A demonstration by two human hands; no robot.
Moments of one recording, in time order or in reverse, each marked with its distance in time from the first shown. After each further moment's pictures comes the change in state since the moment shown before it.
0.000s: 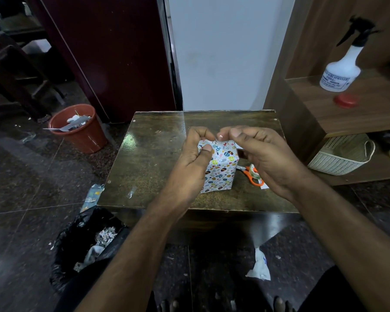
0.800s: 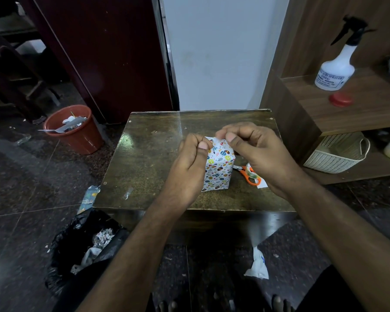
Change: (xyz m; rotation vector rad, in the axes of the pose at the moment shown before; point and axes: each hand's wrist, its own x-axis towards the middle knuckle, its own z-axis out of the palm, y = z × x) left_hand -0.001 -0.006 0.003 0.181 0.084 0.056; right_hand 0.008 0.015 -0.008 -0.265 0.098 -0.129
